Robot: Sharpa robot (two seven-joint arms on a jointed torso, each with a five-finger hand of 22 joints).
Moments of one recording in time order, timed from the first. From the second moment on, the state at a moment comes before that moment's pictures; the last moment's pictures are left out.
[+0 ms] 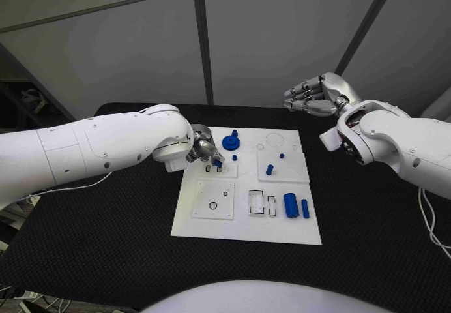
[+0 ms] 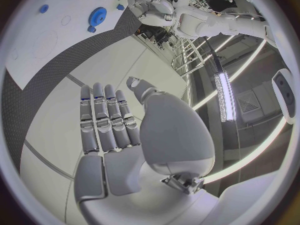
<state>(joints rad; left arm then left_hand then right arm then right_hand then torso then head) 1.38 -0.68 -0.17 1.38 -0.84 0.07 -0.57 1.12 -0.04 0.57 0.05 0.06 0.86 0.07 0.58 0.69 1.23 0.00 1.06 0.96 1.47 -0.06 1.55 1.31 0.20 1.45 0.04 1.40 1.29 1.26 -0.74 0.04 1.35 -0.76 -0.40 0.14 1.35 -0.11 0.32 0.04 0.32 0.96 0.22 0.09 0.09 1.07 0.15 0.22 0.07 1.07 0.12 0.09 0.25 0.17 0.82 0.25 0.28 0.27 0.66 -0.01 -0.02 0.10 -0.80</state>
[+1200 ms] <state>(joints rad) 1.34 -0.67 -0.17 1.41 -0.96 -0.03 -0.63 1.09 -0.06 0.62 0.05 0.07 0.87 0.07 0.60 0.71 1.25 -0.01 1.07 0.96 1.46 -0.07 1.55 1.31 0.20 1.46 0.03 1.41 1.31 1.26 -0.74 0.04 1.35 -0.78 -0.40 0.14 1.35 -0.11 0.32 0.04 0.32 0.96 0.22 0.09 0.09 1.07 0.15 0.22 0.07 1.07 0.12 0.09 0.25 0.17 0.82 0.25 0.27 0.27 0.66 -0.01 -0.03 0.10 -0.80</state>
